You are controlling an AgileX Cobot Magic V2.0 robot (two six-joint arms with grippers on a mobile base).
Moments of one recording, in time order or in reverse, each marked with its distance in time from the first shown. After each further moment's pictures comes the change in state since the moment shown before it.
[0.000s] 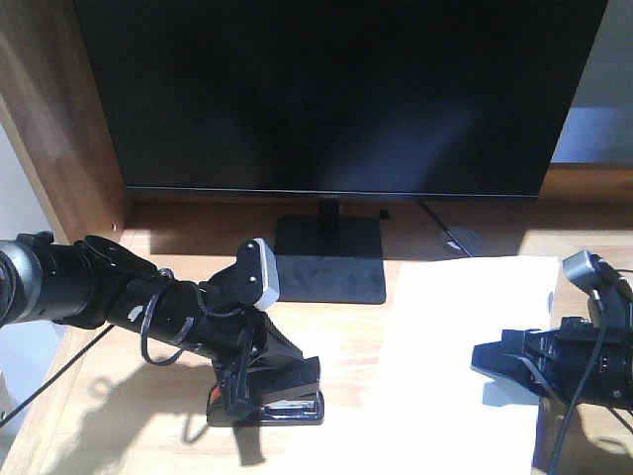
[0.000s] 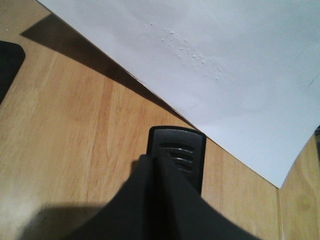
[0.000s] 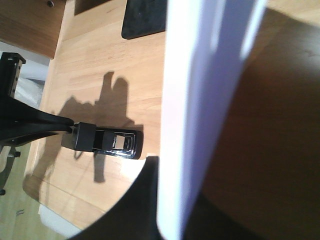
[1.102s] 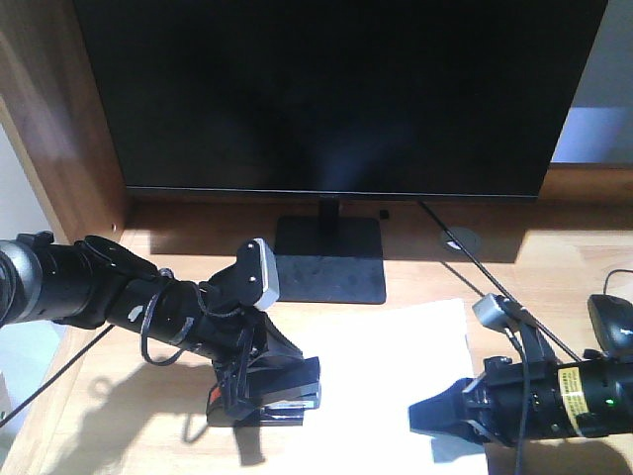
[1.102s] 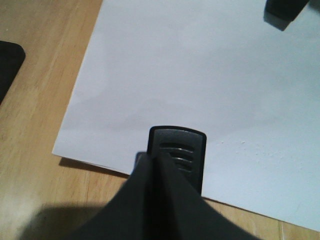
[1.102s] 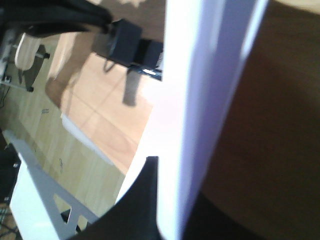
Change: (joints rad) left arm 0.000 0.000 0.000 0.000 0.000 0.000; right arm 0.202 0.210 -0.004 0.034 -0.073 -0.189
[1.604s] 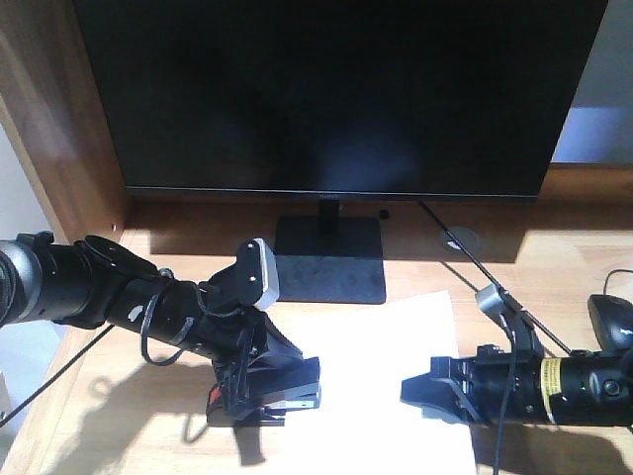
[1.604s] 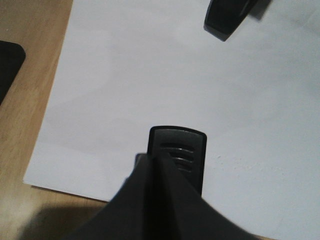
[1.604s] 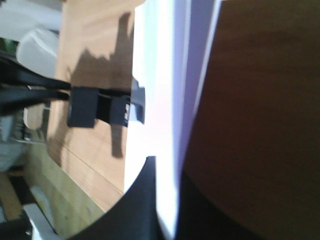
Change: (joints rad) left arm 0.000 0.000 0.000 0.000 0.000 0.000; right arm 0.000 0.154 -0.006 0.282 0.008 -0.102
